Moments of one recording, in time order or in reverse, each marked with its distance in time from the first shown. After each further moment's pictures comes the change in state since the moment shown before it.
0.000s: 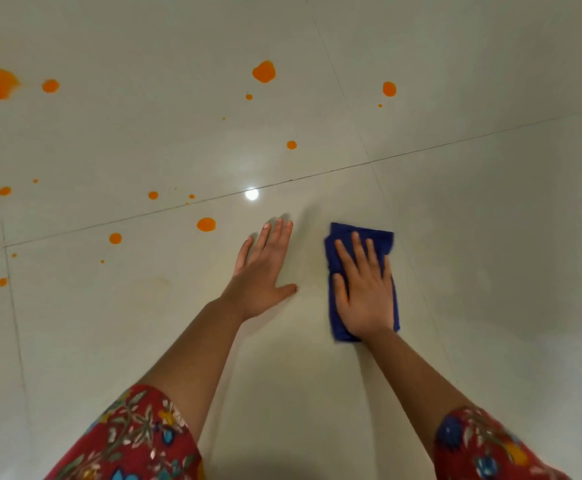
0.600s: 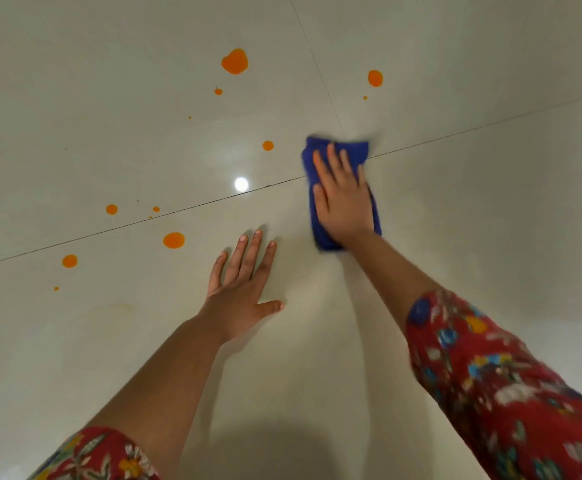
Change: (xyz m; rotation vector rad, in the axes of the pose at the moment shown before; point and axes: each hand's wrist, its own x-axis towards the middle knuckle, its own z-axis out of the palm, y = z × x) left_hand 0.012 0.000 0.007 0.279 -0.164 -0.096; right_hand 0.166 0.006 -0.021 -0.056 0.014 -0.067
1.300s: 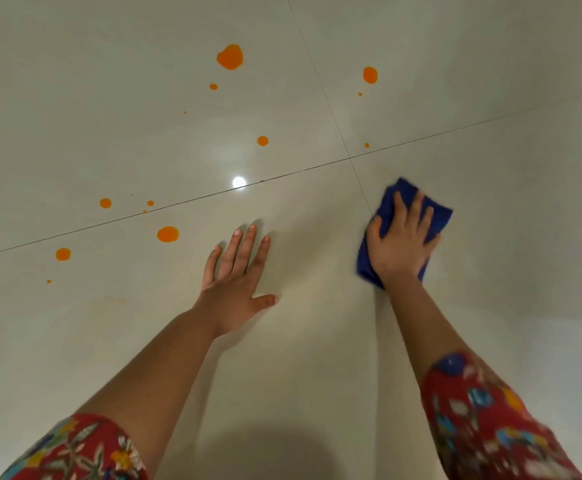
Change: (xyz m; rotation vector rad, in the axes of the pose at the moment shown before) left_hand -0.001 0.002 -0.001 0.007 0.011 -0.008; right_hand -0.082 0.061 -0.001 0.052 0.034 0.604
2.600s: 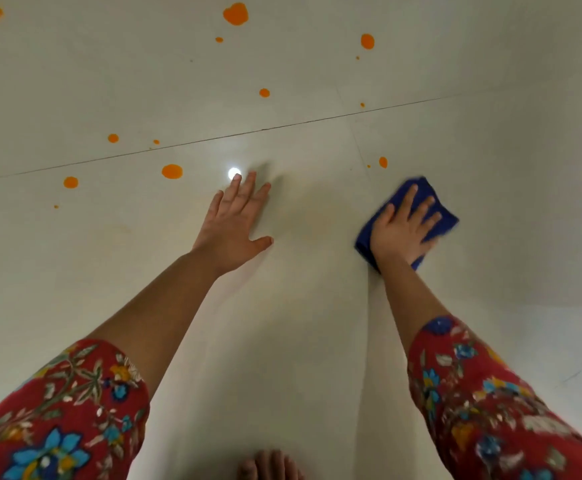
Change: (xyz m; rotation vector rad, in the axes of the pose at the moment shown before) left_hand -0.021 0.003 0.011 -0.154 0.263 0.058; right_hand -0.057 0.032 0.006 0.141 -0.045 0.255
